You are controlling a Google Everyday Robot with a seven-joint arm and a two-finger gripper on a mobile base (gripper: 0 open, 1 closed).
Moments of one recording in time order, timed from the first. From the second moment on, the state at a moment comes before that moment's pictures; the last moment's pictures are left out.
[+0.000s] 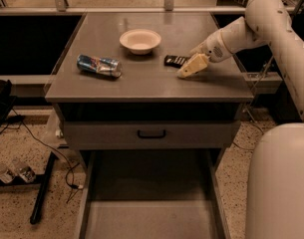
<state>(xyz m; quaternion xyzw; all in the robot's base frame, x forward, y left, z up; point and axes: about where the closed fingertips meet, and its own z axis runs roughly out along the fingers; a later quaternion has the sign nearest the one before) 0.756 -0.137 0.827 -0.50 0.77 0.20 0.34</state>
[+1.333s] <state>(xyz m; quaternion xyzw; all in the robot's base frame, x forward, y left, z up) 0.756 -0.137 0.827 -0.50 0.77 0.20 0.34</state>
